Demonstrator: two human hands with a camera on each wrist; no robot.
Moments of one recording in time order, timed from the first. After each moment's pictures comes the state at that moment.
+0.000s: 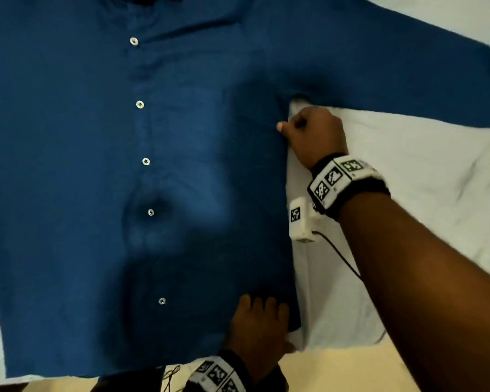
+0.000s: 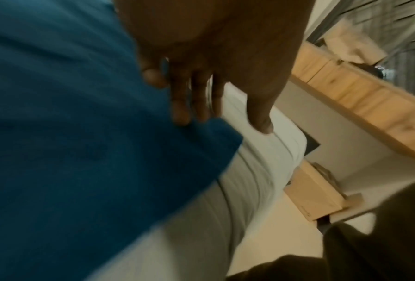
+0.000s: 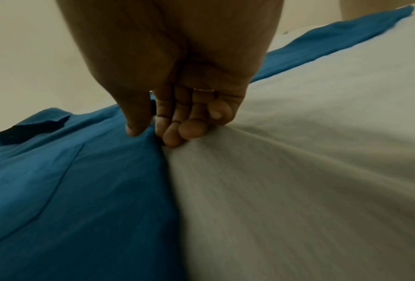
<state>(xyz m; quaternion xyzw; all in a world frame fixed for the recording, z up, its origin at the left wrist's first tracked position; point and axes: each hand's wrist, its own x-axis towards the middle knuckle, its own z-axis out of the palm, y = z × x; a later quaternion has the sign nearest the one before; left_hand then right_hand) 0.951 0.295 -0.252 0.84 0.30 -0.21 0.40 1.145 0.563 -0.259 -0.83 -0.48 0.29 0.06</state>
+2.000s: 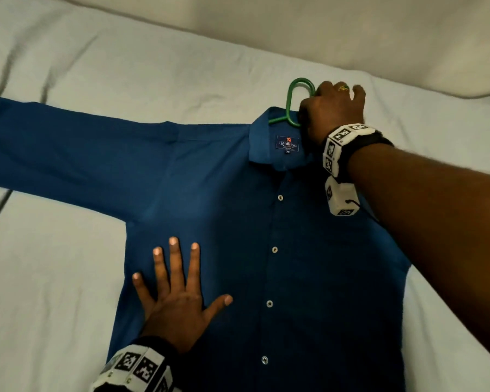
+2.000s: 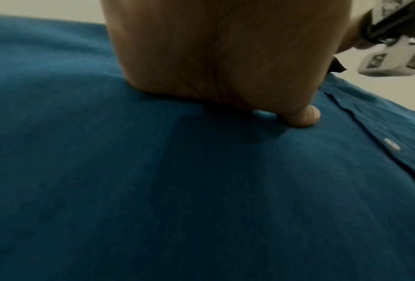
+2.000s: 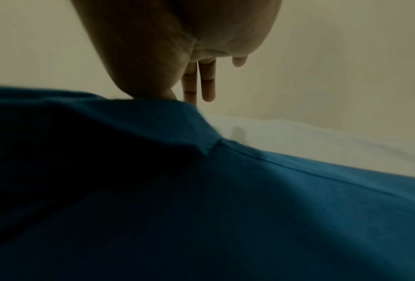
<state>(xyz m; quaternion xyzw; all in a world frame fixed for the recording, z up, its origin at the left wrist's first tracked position) 0.703 0.582 -0.323 0.69 0.68 -0.11 0.21 0.982 0.890 -0.247 -0.67 -0.73 -0.04 -0.14</state>
